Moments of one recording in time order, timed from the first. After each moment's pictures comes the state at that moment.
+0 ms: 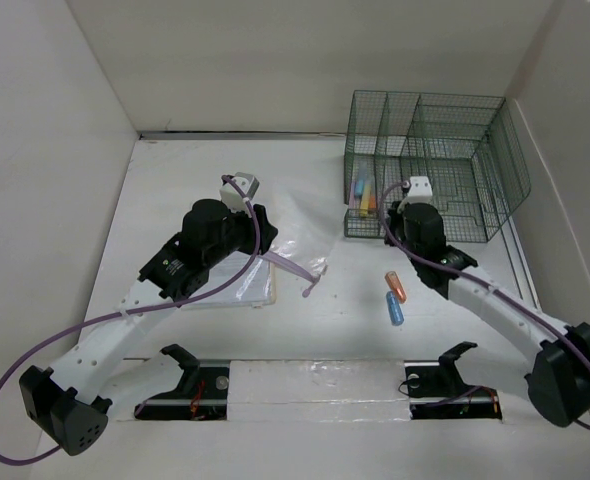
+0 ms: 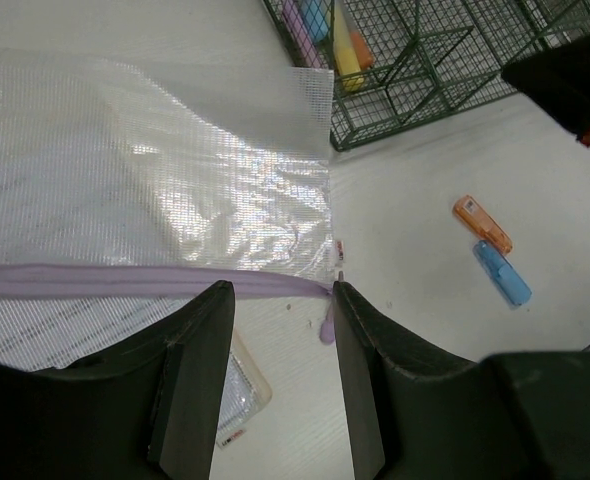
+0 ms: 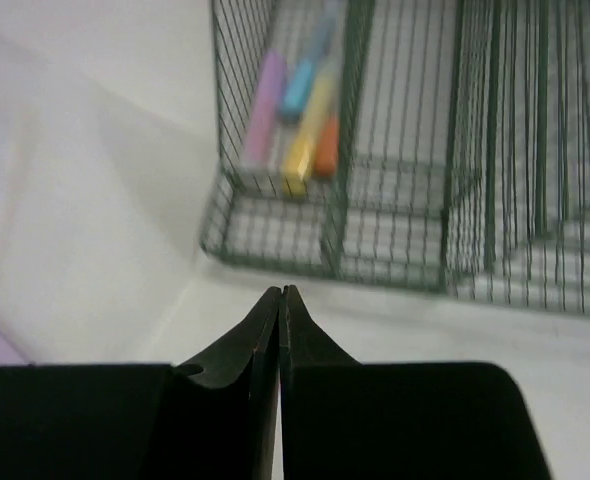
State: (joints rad) left arm -0.62 0.95 0.92 -0.36 0.01 -0.28; right arm 0.49 1.18 0.78 0.06 0.33 0.22
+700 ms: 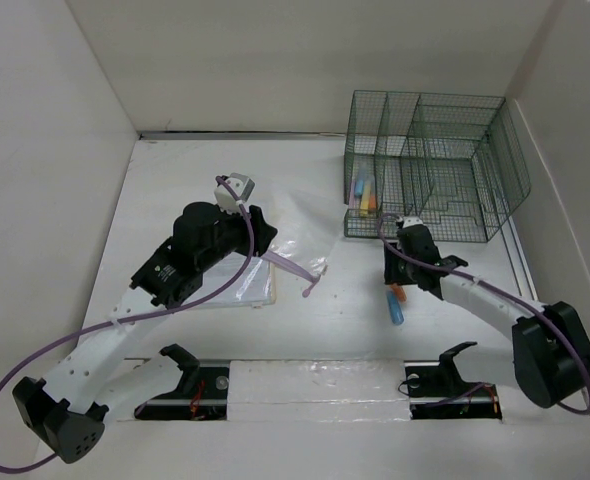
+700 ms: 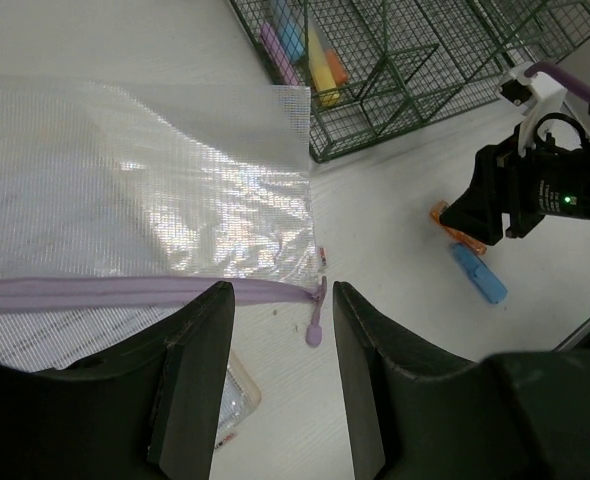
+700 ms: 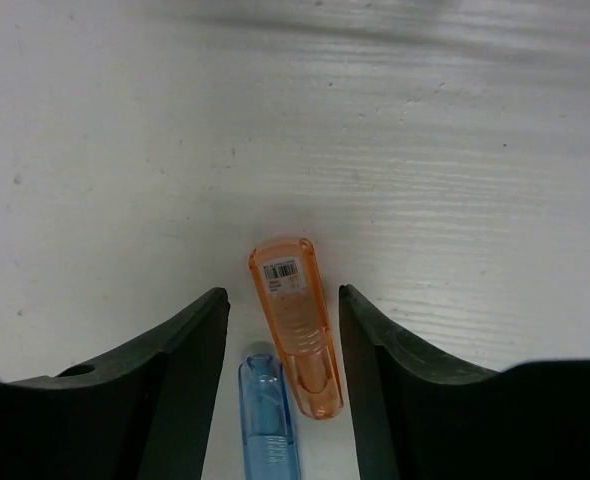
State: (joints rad) left arm -0.62 0.90 0.92 -0.36 0.04 -0.28; right arm 0.41 1.21 0.59 -0.28 0.17 0.33
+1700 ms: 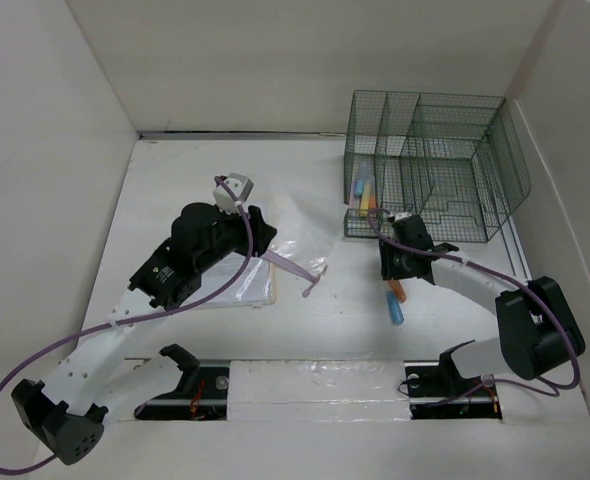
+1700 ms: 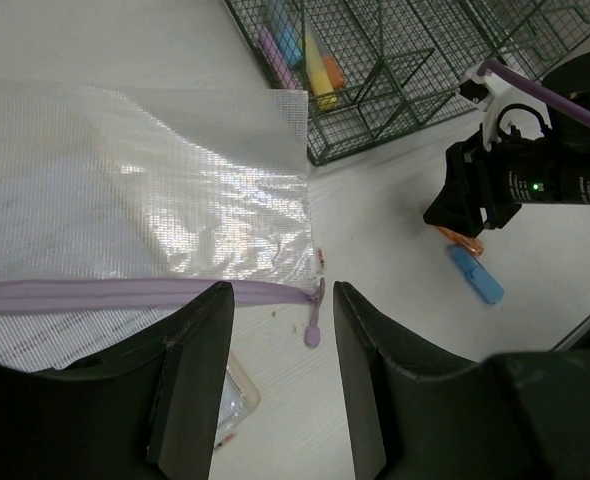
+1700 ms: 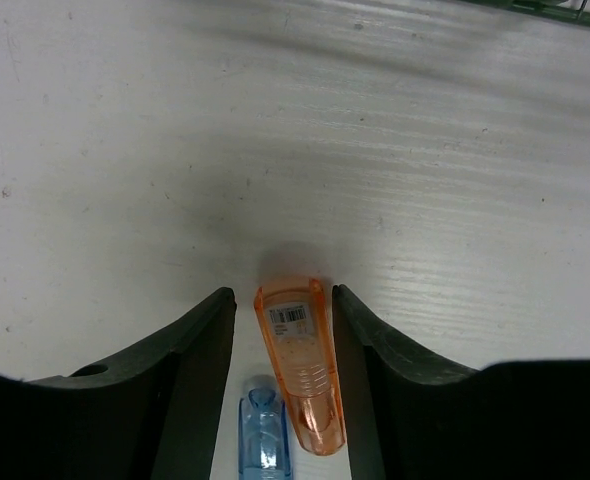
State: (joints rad) left arm -0.62 0.89 0.92 -0.36 0.05 -0.28; right arm 0.38 1.38 0.68 -0.29 0.09 0.24
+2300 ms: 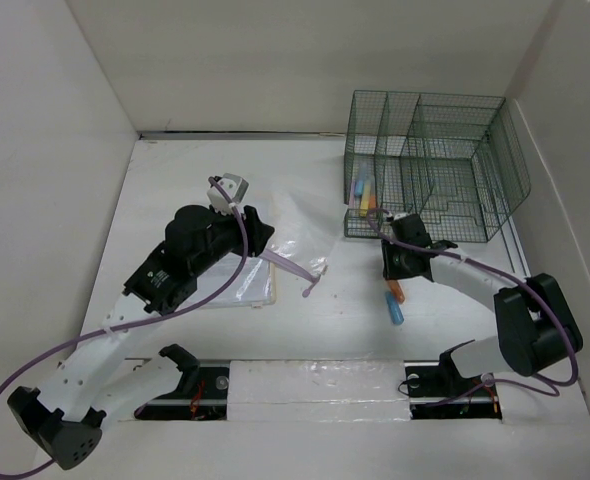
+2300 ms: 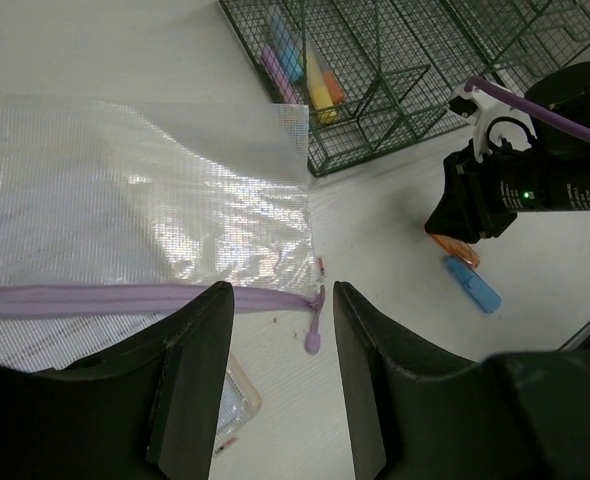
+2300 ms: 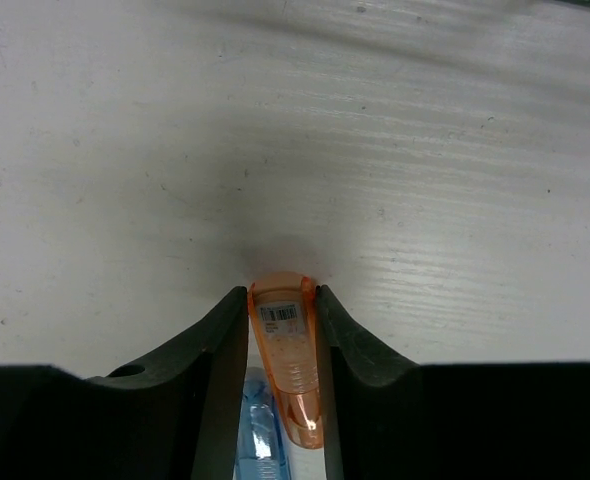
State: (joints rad) left arm -0.62 0.86 0.92 -0.36 0.03 -0.28; right arm 0.38 1.40 0.71 -0.33 0.08 0.24
